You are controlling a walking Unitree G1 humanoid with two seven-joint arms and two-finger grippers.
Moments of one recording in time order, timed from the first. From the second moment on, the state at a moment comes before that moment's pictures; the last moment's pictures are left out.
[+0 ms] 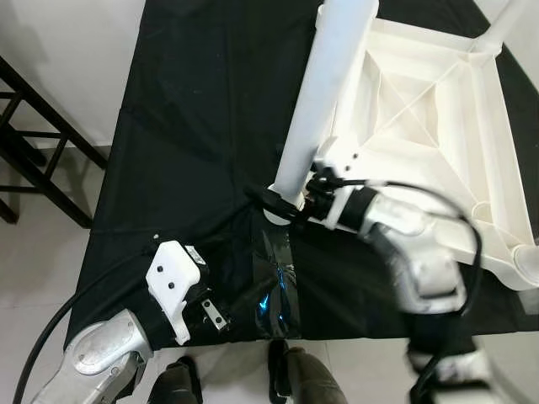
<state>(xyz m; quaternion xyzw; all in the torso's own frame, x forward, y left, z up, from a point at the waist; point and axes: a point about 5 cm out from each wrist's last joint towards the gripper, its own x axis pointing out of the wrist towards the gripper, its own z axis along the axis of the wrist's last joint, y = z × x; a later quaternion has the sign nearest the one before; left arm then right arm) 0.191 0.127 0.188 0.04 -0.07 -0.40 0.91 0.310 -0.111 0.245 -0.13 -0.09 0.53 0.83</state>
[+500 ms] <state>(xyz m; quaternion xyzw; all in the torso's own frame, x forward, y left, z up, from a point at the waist) 0.189 0.129 0.187 0.04 -0.07 -0.40 0.91 0.352 -0.139 0.262 -0.16 -0.05 0.64 0.75</state>
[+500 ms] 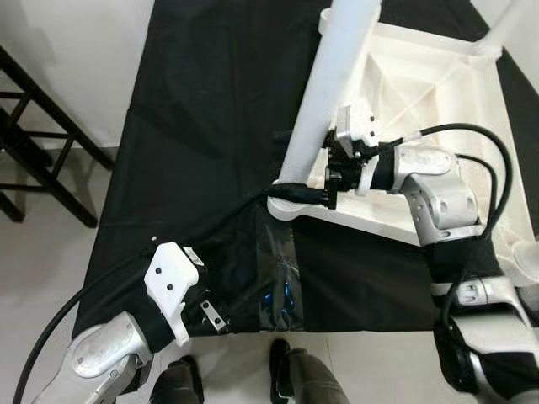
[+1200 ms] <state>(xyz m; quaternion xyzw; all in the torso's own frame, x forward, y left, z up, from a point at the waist) 0.187 0.129 0.188 0.04 -0.07 -0.39 0.92 0.368 -0.147 0.262 -0.15 -0.03 0.67 0.73</state>
